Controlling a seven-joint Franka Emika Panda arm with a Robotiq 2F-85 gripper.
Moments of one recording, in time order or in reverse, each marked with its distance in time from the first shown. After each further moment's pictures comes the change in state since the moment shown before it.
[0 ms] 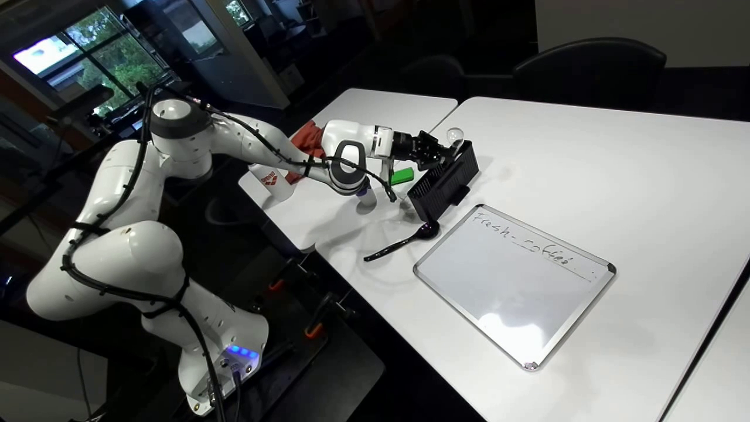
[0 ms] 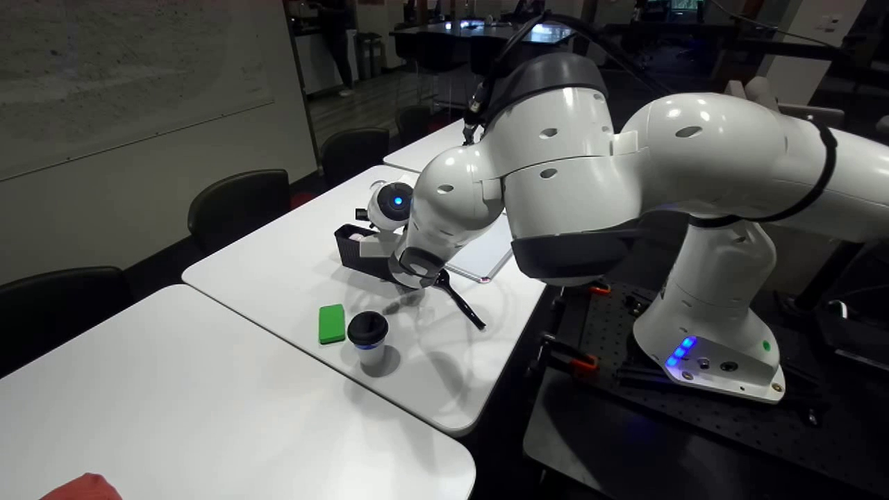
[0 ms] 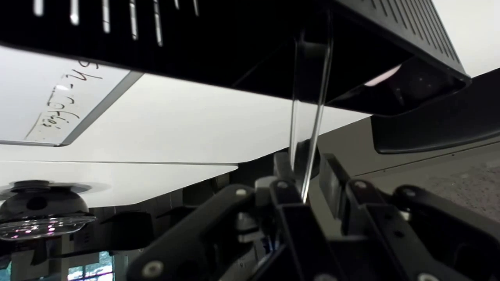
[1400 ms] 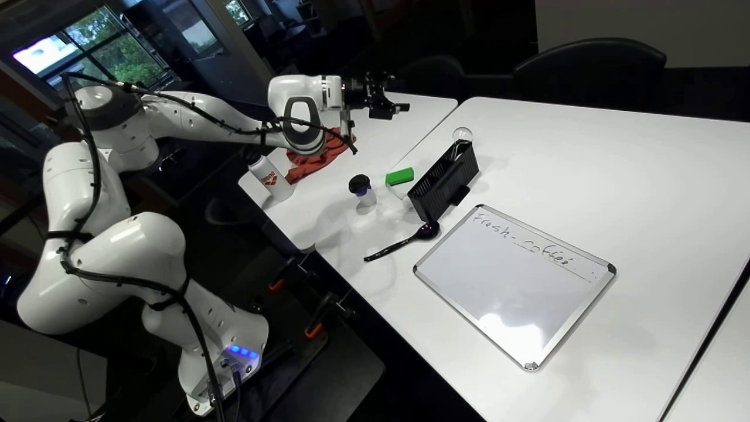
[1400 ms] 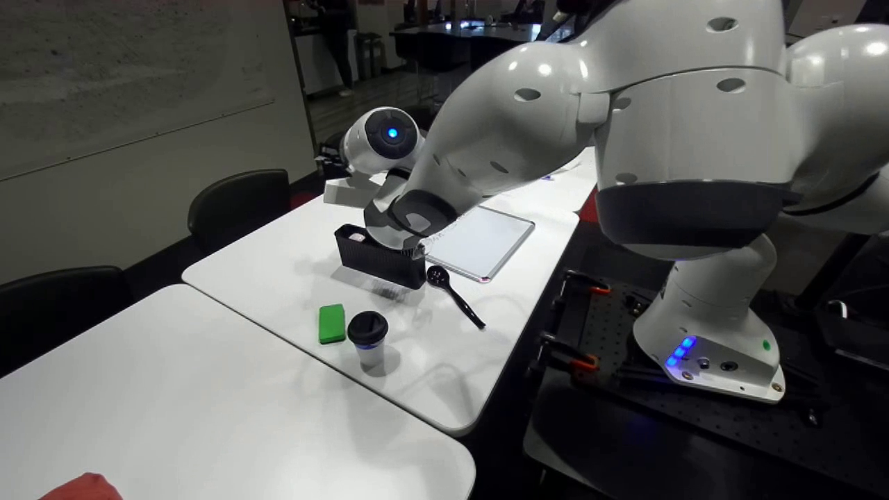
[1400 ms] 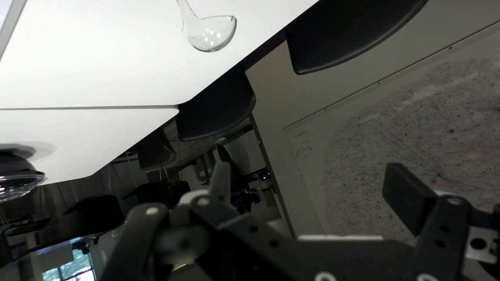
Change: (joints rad) arm 0.319 -0.219 -0.261 -0.183 0.003 -0.013 -0.005
